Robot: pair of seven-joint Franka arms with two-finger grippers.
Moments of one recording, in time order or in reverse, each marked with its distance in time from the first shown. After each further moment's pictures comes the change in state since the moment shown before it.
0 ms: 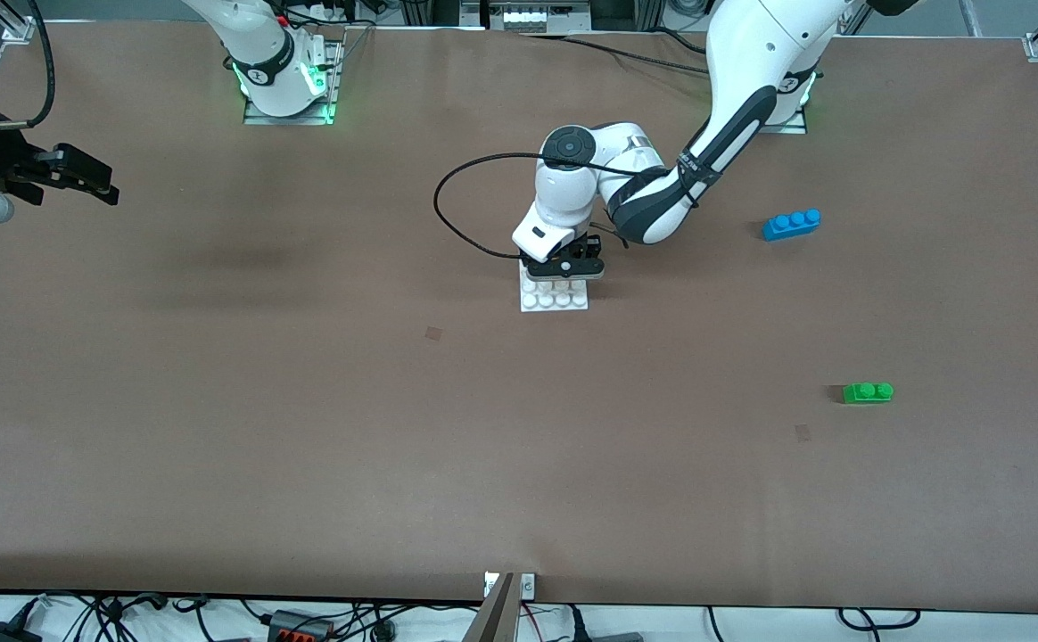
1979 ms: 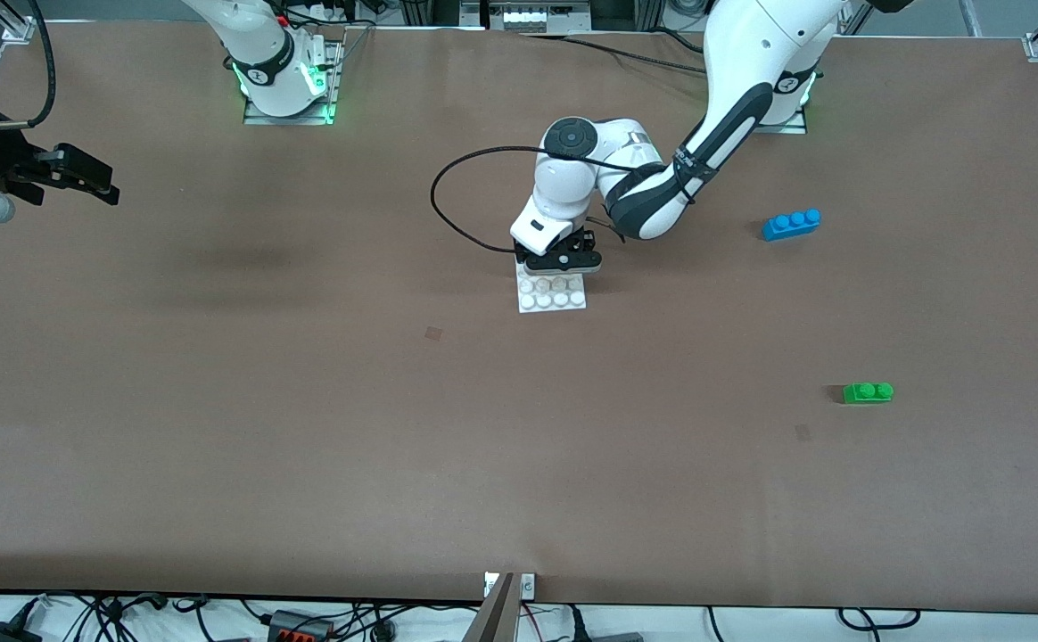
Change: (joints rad) left arm -0.008 -0.009 0.002 -0.036 0.047 0.077 -0.065; right arm 0.001 0.000 0.000 0.000 0.000 0.000 0.000
